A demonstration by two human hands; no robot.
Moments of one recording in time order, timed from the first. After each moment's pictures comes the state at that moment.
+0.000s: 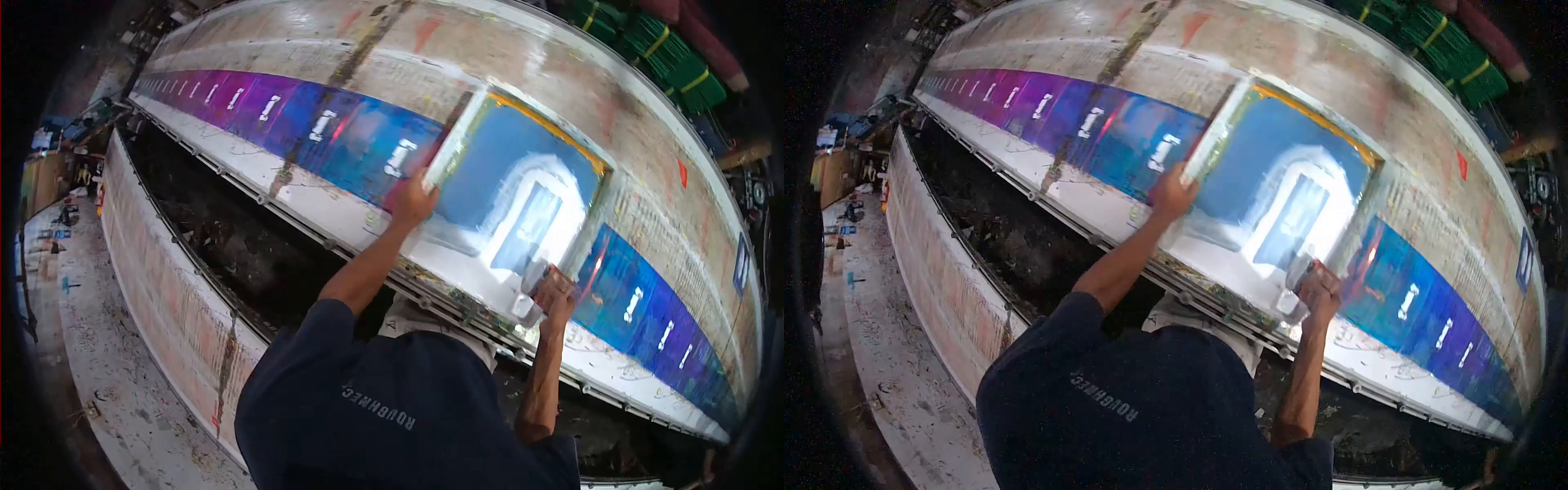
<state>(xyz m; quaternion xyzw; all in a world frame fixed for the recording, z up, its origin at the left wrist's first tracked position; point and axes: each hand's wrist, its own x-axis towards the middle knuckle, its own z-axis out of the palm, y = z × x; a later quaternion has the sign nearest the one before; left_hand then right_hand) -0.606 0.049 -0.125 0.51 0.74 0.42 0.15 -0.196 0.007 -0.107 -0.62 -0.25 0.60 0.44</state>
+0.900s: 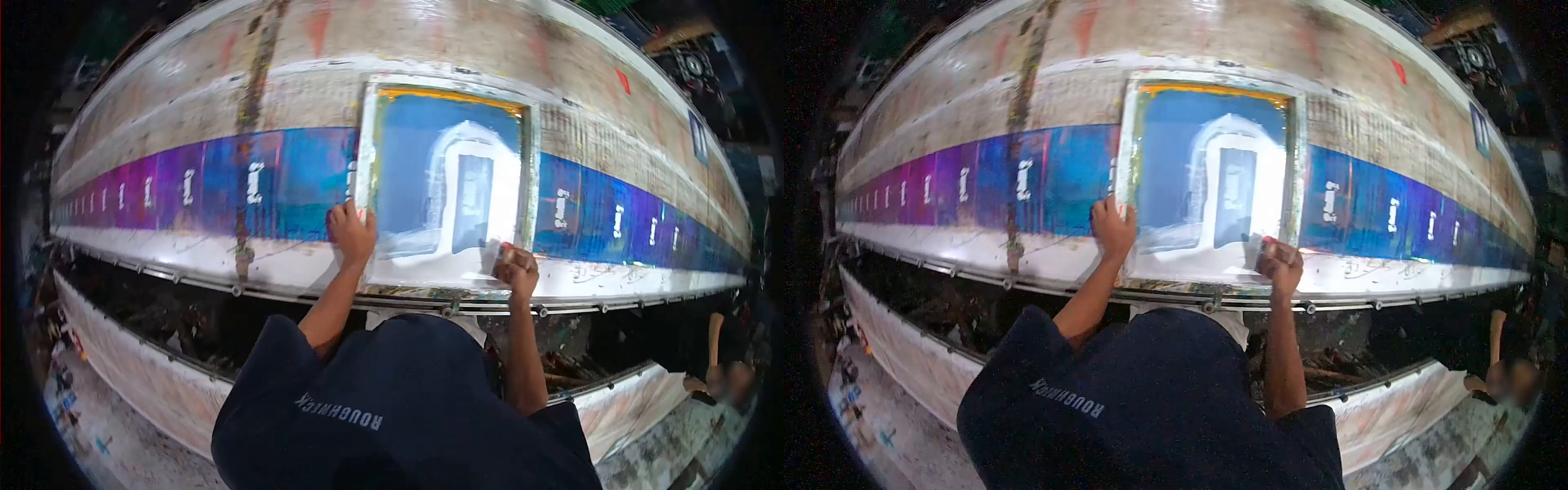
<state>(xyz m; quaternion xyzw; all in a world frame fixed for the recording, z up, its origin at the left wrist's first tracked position) -0.712 0.011 -0.156 0.59 0.77 0.23 0.06 -0.325 -0.056 -0.140 -0.70 -0.24 0.44 0.51</state>
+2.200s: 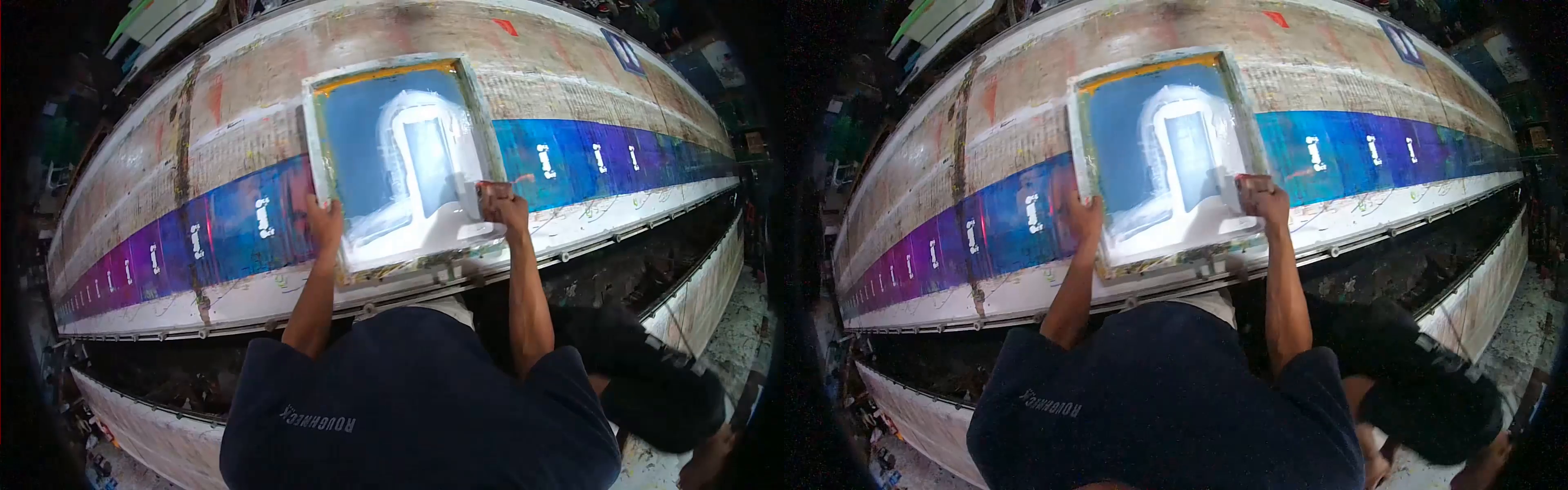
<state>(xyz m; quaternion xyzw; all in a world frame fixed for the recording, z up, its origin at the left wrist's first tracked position) -0.527 0.060 -0.117 0.50 0.76 0.34 0.26 -0.135 0.002 -0.083 -0.69 -0.20 0.47 0.50</state>
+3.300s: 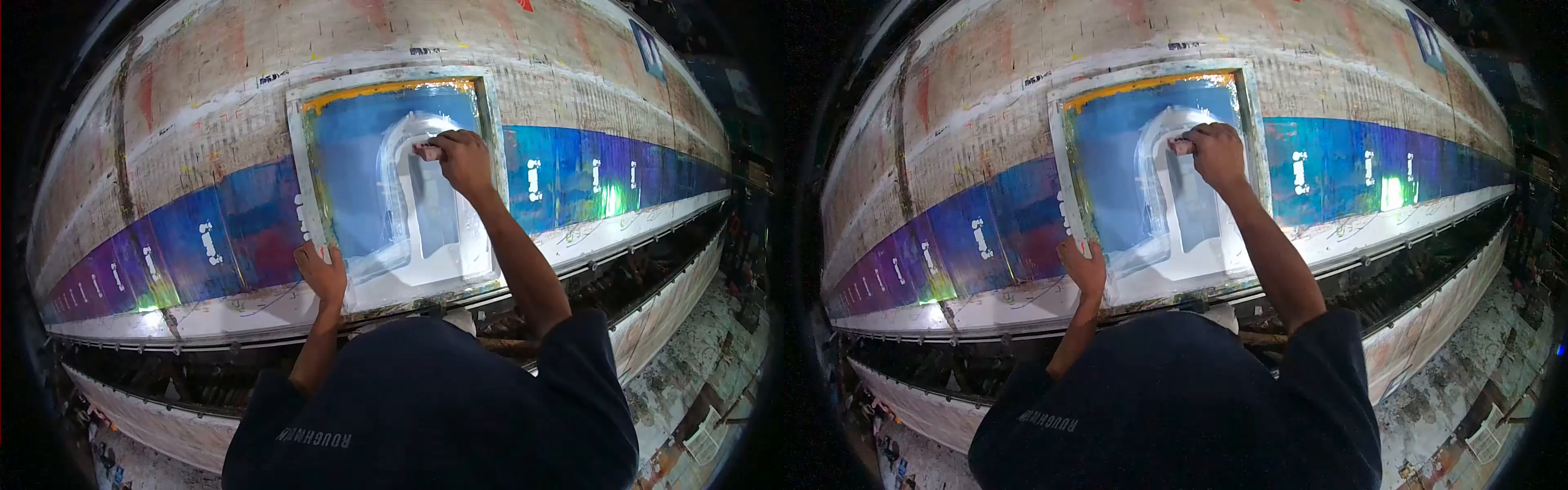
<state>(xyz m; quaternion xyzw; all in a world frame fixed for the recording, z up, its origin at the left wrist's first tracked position) -0.422 0.022 -0.172 0.56 0.79 0.20 0.17 -0.100 0.203 -0.107 -0.60 -0.77 0.13 0.16</state>
